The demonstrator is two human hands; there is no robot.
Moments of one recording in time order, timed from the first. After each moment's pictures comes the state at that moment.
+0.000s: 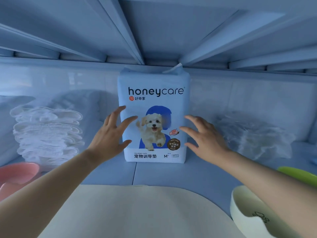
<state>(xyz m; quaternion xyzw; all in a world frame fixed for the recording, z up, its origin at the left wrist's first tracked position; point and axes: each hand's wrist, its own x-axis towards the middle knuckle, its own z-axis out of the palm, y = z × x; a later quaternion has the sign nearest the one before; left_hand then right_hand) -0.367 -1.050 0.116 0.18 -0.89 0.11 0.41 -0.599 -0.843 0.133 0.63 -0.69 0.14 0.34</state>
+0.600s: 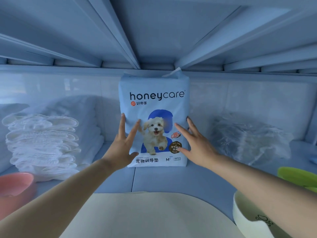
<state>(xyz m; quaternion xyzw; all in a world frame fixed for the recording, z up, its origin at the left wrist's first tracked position) -0.405 -1.062 0.085 0.17 -0.91 0.00 0.38 -0.608 -0.871 0.114 0.59 -0.75 0.22 0.18</state>
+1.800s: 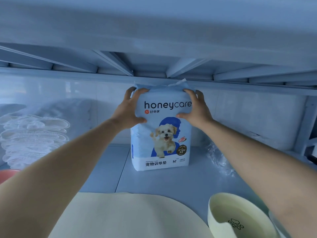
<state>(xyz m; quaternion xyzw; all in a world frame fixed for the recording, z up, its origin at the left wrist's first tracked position) -0.459 -1.030 0.209 0.16 -0.88 -0.10 0.44 -0.668 -0.880 0.220 0.52 -0.71 0.42 0.22</state>
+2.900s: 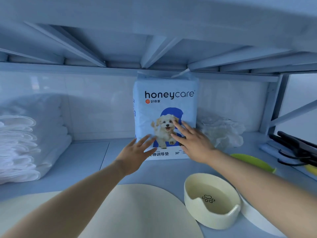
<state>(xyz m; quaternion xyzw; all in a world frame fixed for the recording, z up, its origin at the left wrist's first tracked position) -0.508 -0.975 0.058 0.05 -0.94 0.30 0.17 -0.693 -0.782 0.101 0.59 -0.74 -0.02 0.33</state>
